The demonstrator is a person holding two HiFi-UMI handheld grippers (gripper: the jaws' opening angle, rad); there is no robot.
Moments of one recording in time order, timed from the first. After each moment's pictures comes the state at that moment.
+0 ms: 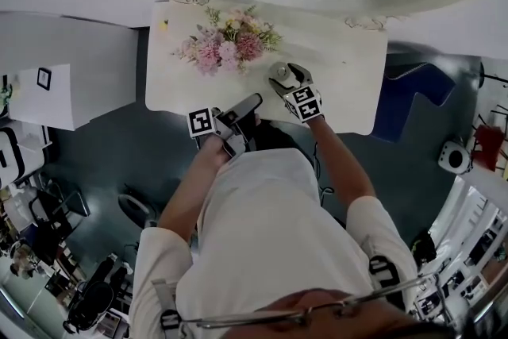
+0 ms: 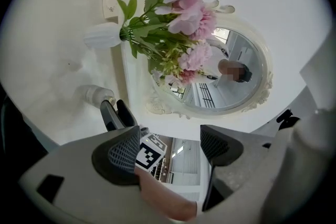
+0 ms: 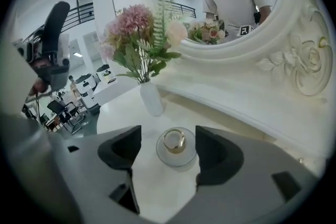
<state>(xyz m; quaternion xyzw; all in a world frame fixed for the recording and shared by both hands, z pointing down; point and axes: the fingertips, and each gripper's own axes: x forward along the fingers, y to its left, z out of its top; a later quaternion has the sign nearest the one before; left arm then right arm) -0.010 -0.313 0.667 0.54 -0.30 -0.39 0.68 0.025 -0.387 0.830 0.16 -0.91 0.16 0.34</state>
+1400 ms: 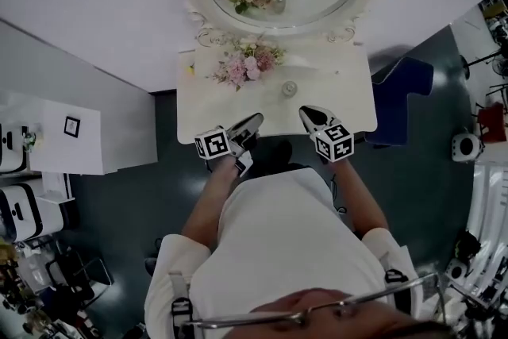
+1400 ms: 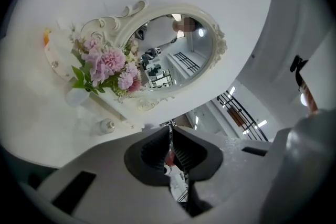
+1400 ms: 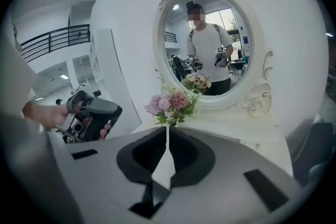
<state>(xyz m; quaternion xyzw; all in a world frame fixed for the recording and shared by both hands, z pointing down) -0.053 -0.231 0.591 0.75 -0.35 -0.22 0.51 0.063 -0.280 0.612 0.27 -0.92 0.19 0.23</state>
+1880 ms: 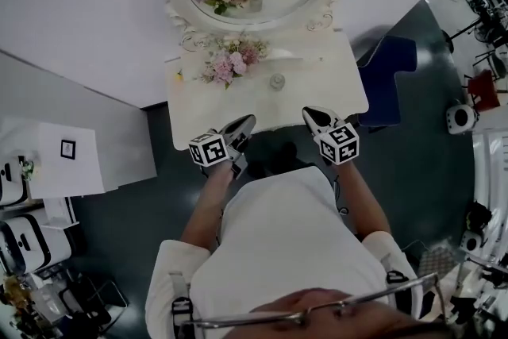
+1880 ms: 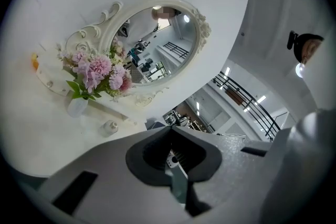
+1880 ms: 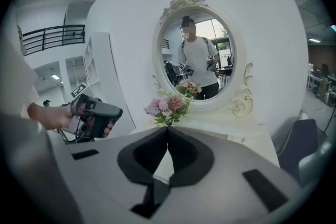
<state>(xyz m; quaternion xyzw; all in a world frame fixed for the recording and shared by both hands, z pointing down) -0.046 -0.197 0.585 0.81 -0.35 -0.13 0.46 0.100 -0.235 0.585 0.33 -0.91 0.17 0.20</state>
